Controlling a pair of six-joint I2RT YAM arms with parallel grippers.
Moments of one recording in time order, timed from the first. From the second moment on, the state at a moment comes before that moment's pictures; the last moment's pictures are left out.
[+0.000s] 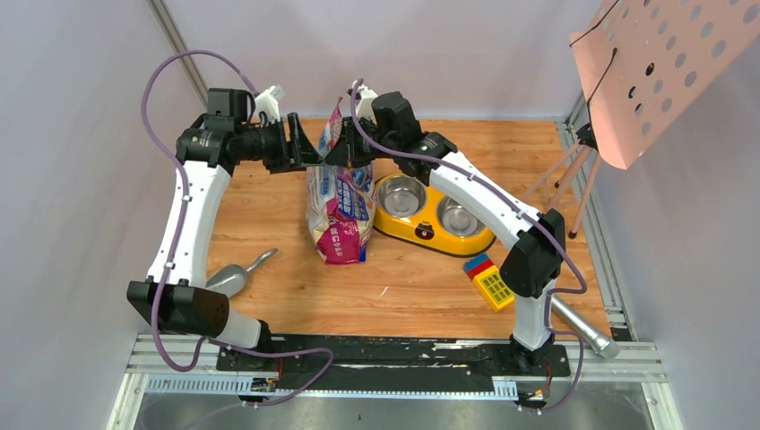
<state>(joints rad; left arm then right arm) -0.11 1.46 1.71 -1.02 0.62 -0.29 0.74 1.93 1.94 -0.37 -0.35 0.48</state>
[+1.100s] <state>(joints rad) -0.08 1.58 1.71 -0.92 0.68 -0.41 0.77 1.91 1.93 -0.38 -0.23 0.41</state>
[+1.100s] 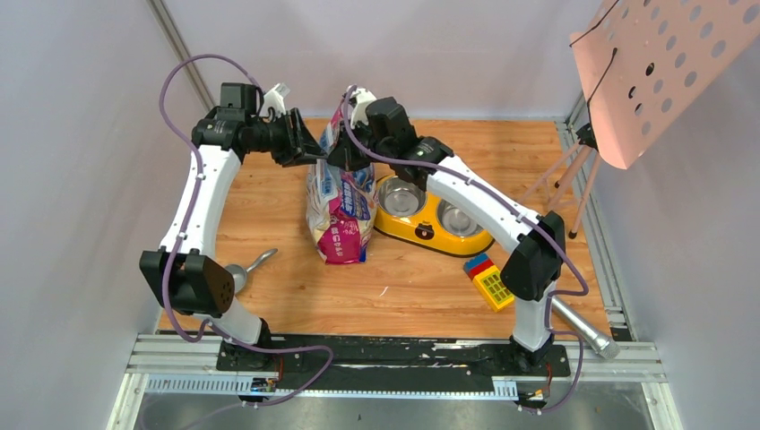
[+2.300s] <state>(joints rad) -0.13 1.65 1.93 -1.14 0.19 0.01 0.82 1.86 2.04 -0.67 0.23 0.30</state>
